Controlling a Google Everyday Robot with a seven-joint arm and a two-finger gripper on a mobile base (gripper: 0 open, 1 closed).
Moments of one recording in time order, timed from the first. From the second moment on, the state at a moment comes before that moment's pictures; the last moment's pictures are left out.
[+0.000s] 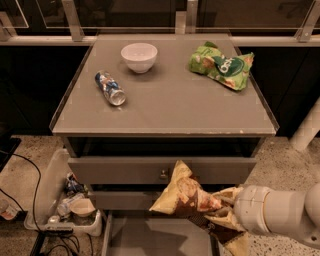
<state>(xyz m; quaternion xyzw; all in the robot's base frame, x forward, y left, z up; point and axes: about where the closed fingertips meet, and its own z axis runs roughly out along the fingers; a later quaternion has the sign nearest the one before) 0.377 -0.152 0.711 -0.52 0.76 0.11 0.38</state>
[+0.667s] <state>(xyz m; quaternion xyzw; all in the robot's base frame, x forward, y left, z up) 0.385 -0.139 0.596 -0.51 0.78 0.10 0.34</state>
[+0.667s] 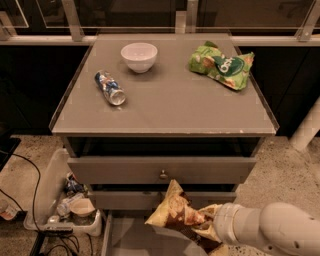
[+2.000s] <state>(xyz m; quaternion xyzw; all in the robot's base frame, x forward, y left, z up) 0.446 -0.160 0.475 -0.48 0.80 0.06 0.36</state>
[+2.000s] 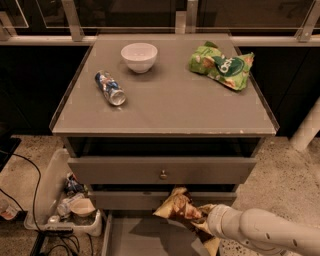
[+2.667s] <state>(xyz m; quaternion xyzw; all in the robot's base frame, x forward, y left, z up) 0.430 -0.153 0.393 -0.49 0.81 0.09 0.33</state>
